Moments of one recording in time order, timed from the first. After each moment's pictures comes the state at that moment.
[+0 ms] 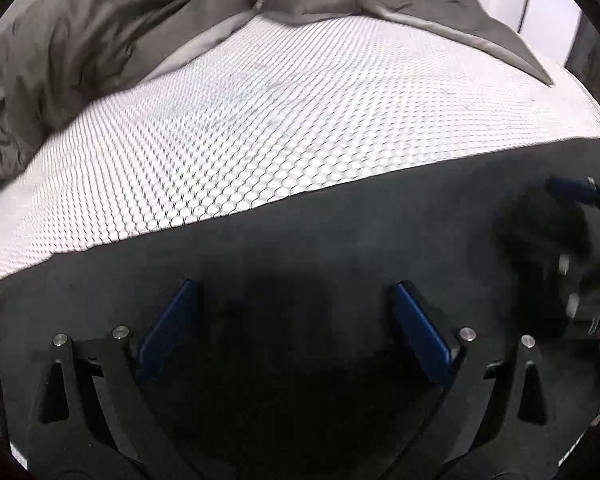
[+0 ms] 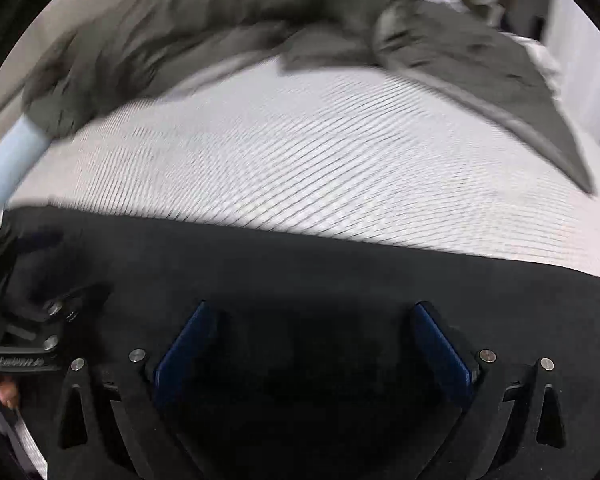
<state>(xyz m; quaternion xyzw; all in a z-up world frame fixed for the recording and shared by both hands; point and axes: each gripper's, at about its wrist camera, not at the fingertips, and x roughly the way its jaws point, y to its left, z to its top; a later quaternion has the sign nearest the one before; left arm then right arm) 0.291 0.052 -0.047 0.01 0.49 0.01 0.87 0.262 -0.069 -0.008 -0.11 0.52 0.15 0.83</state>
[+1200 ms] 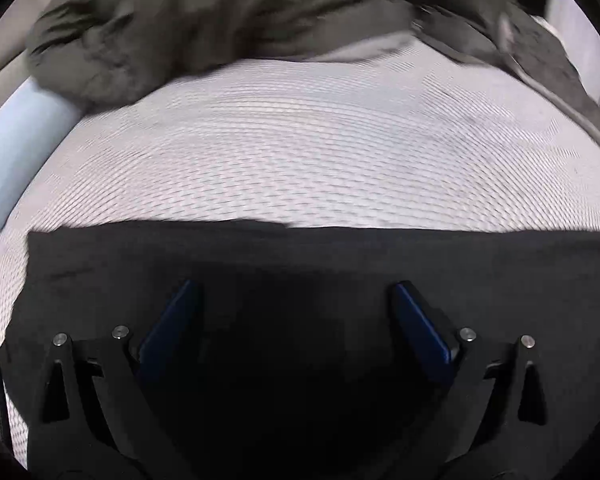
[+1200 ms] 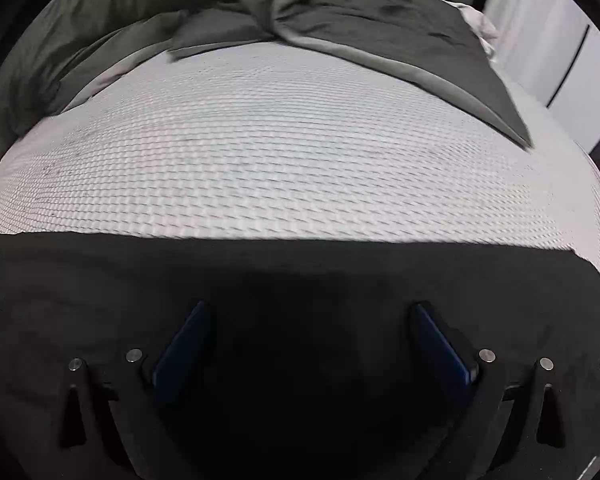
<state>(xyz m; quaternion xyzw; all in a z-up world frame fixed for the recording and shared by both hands) 0.269 0.199 -0.026 -0.07 0.45 0.16 0.87 0.254 -0.149 -0.002 -0.10 0.53 0.01 0.84</state>
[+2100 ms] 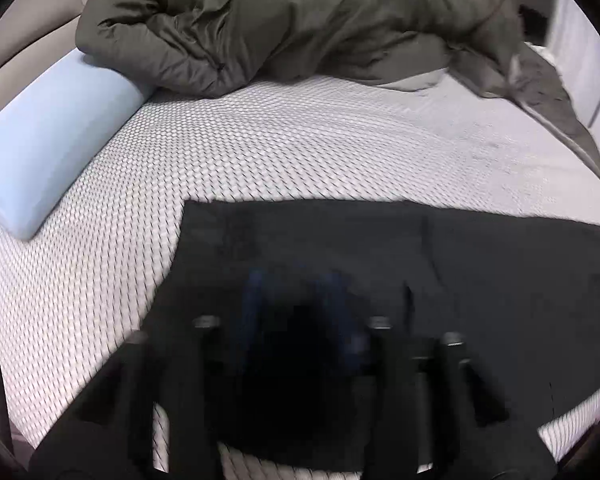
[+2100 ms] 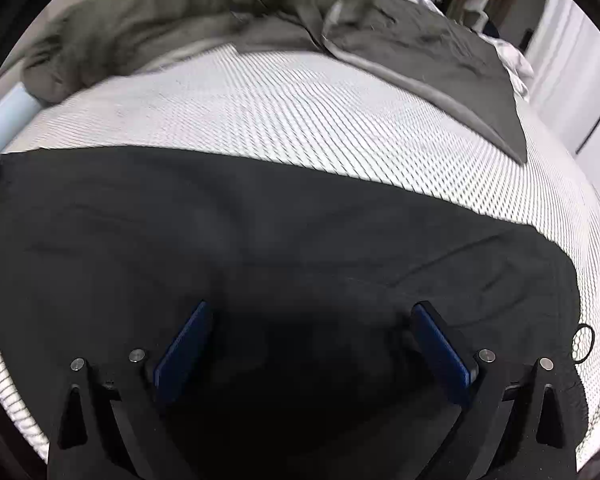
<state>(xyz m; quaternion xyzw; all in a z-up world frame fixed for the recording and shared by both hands) 0.171 0.323 0.001 -0.07 0.43 0.14 0.89 0.175 -0.179 0.027 -0.15 0.50 0.12 0.84</state>
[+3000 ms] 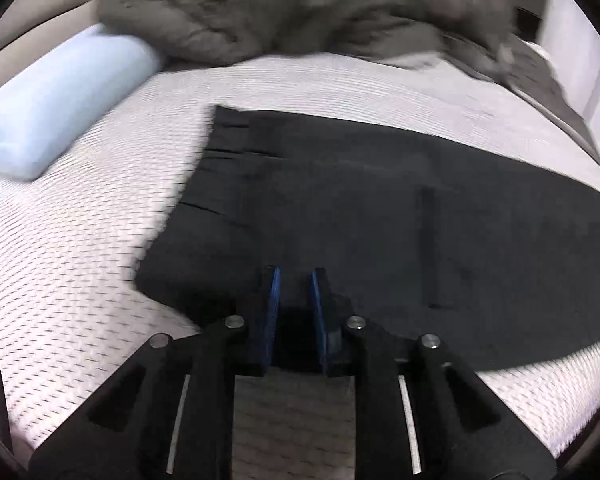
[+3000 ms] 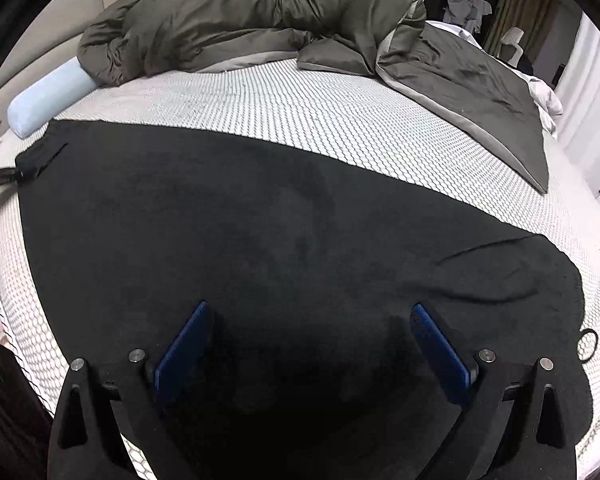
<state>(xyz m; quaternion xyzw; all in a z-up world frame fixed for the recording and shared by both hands) 0.099 0.334 -0.035 -0.09 0.42 0.16 0.89 0.129 -0.170 0.038 -0.18 0.47 0.19 0.84</state>
